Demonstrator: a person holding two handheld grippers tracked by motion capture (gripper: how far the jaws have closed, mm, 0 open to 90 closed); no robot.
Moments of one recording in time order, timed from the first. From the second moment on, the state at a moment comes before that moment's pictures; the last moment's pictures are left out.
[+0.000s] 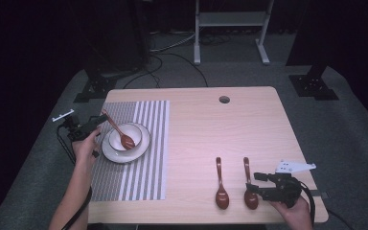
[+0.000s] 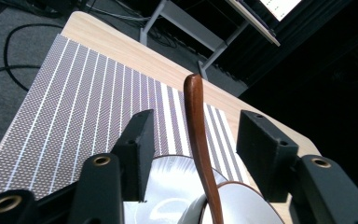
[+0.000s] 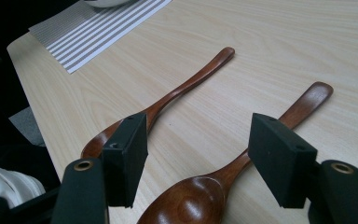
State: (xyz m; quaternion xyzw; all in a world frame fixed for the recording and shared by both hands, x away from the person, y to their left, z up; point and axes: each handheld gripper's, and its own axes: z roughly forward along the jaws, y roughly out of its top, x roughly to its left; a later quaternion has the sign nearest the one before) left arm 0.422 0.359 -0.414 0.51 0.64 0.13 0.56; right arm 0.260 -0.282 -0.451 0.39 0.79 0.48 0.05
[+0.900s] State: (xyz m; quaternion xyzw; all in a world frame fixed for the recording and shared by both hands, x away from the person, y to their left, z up) left arm 0.398 0.367 -0.407 0.53 0.62 0.13 0.56; right arm 0.264 -0.284 -0.452 0.40 0.78 0.48 0.05
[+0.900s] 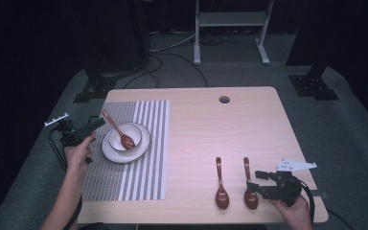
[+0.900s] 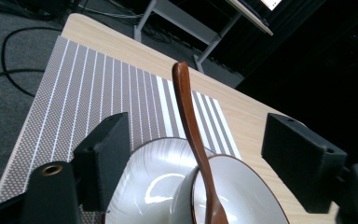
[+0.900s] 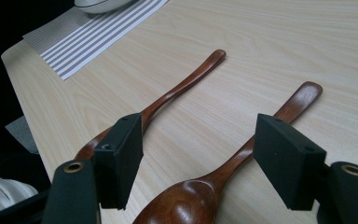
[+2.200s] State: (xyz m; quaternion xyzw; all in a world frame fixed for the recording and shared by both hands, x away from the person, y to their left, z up) left arm 0.368 0.346 -0.400 0.60 0.58 0.14 0.54; right arm 0.258 -0.289 -0.448 0.41 0.77 0.49 0.06
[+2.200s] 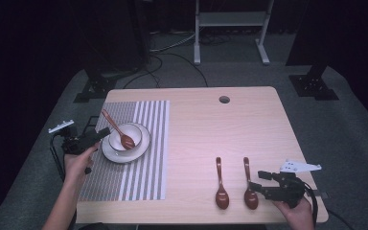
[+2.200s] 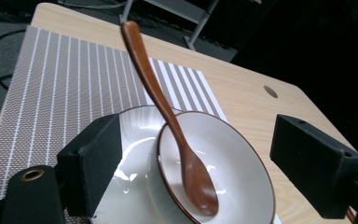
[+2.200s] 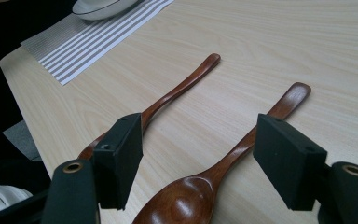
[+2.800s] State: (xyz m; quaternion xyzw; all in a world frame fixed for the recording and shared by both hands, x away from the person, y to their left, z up) left arm 0.363 0.310 -0.386 0.64 0.53 0.14 0.54; right arm 0.257 -0.291 -0.447 0.42 0.76 0.49 0.06
